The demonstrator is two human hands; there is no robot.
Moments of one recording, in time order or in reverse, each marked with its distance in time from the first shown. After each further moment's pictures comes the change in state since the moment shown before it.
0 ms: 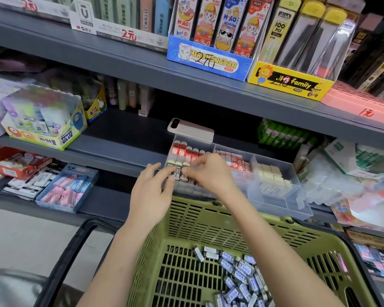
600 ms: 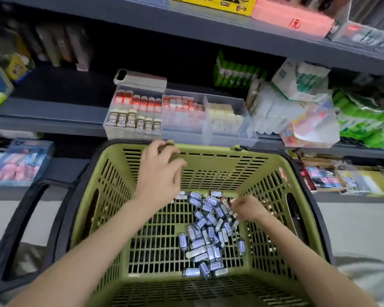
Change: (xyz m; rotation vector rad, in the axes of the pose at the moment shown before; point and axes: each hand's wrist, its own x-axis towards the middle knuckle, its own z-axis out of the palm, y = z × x) left_hand -0.068 0.038 0.074 0.249 -0.019 0.616; right_hand -0.151 0.255 -0.012 -0.030 -0.239 0.604
